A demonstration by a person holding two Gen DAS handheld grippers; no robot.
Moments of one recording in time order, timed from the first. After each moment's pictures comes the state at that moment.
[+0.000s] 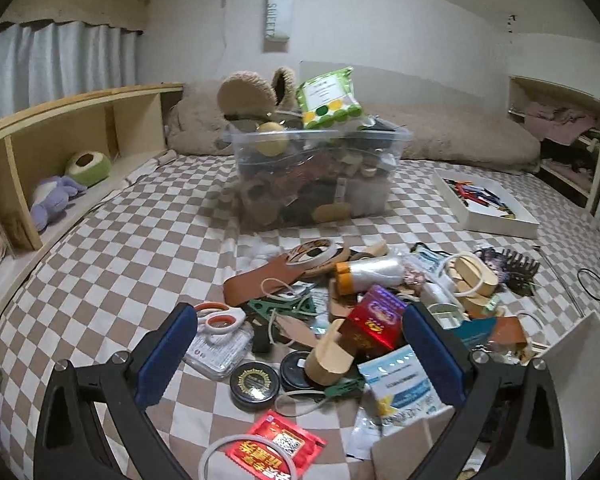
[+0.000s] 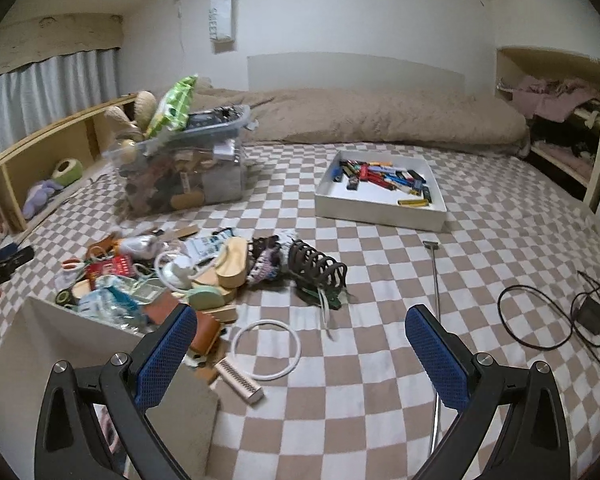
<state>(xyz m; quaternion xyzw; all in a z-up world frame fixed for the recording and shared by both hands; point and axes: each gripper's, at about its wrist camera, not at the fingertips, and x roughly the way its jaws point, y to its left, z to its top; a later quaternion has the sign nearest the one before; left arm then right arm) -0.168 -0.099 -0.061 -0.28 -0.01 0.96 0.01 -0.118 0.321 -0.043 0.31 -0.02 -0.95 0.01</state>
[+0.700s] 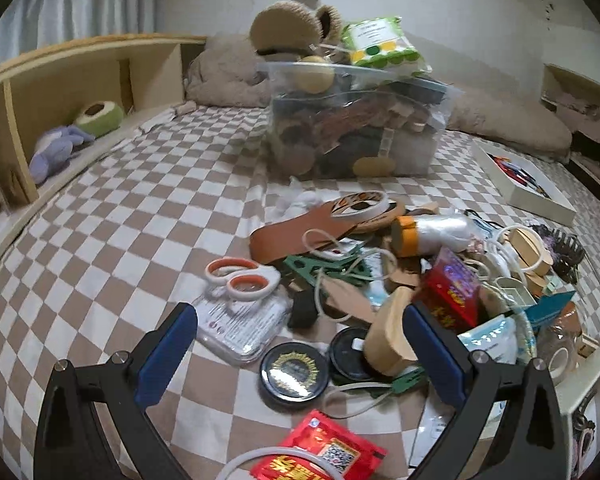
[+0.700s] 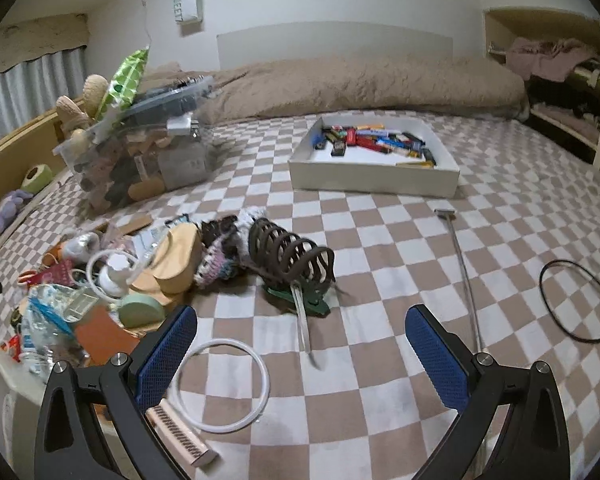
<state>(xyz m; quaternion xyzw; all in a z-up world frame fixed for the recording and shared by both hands) -0.206 -0.135 -0.120 -0.34 -0.03 0.94 -0.02 -0.191 0.343 -0.119 0.34 -0.05 -0.94 -0.01</state>
